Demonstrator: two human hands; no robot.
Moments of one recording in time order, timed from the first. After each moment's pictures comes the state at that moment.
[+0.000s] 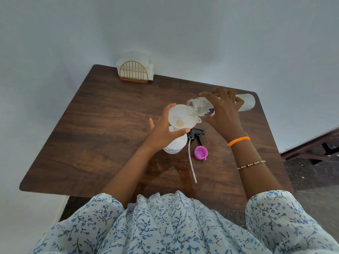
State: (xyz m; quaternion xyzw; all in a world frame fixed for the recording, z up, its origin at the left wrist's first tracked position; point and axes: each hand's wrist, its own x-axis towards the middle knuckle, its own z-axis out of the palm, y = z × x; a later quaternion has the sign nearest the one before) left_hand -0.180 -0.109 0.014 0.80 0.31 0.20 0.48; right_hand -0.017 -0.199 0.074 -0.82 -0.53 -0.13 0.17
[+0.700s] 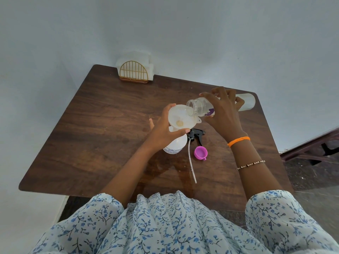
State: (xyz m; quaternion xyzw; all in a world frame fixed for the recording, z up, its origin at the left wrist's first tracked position) left_hand -0.179 -0.109 0.013 0.80 0.31 0.20 0.47; right_hand -0.017 -0.198 0.074 -0.82 -0.53 -0.13 0.17
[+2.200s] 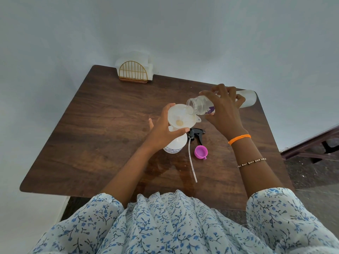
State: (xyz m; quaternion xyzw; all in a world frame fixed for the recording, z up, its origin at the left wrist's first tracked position) left_hand -0.180 -0.108 0.011 0.80 0.31 0.21 0.48; right_hand -0.017 -0.198 0.078 -0.82 -0.52 -0.14 0.16
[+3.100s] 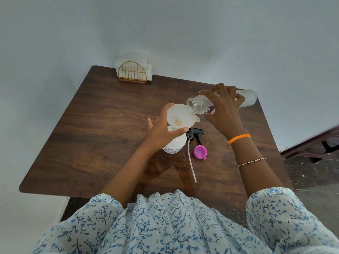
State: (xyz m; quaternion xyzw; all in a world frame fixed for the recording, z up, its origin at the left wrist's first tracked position) left_hand -0.179 -0.108 0.011 0.80 0.32 0.20 0.47; right_hand -0.016 -0.200 0.079 -0.82 -0.53 -0.14 0.16
